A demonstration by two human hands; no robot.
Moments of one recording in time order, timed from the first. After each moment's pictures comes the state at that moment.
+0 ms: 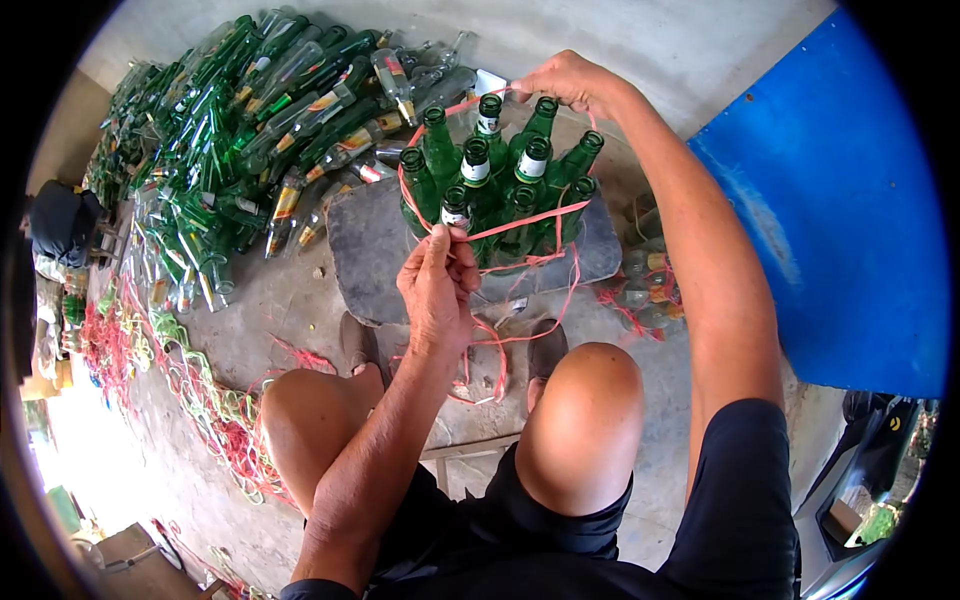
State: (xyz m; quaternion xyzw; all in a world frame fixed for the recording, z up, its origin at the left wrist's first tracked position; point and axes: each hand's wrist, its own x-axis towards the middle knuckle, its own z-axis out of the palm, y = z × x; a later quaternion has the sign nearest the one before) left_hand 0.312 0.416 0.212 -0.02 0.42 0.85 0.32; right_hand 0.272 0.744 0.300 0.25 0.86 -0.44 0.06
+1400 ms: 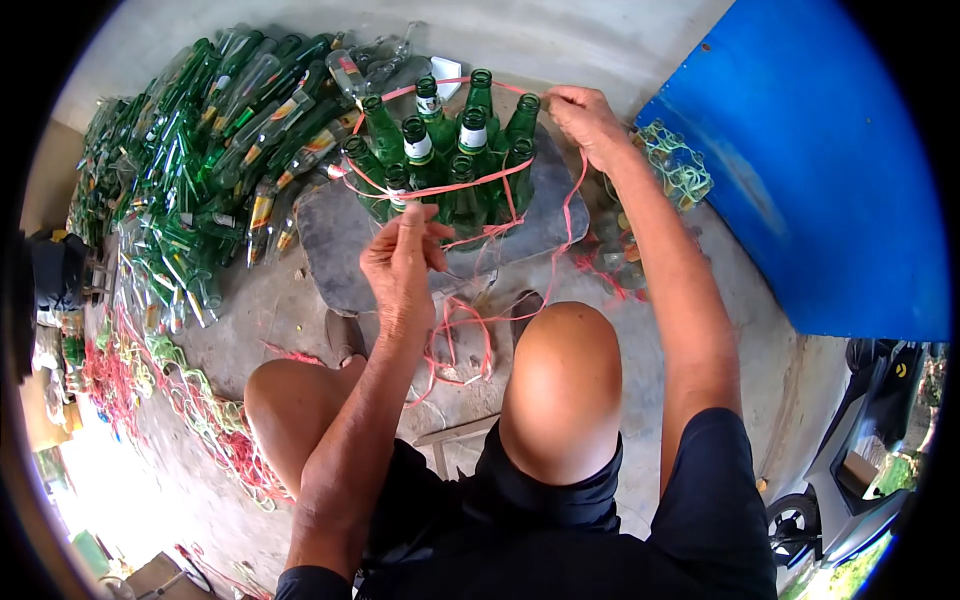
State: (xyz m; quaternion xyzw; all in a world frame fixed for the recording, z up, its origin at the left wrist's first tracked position) left_hand 0.325 0.420 0.218 0.10 0.55 0.78 0.28; right_hand 0.402 0.730 0.229 0.30 0.70 -0.62 -0.21
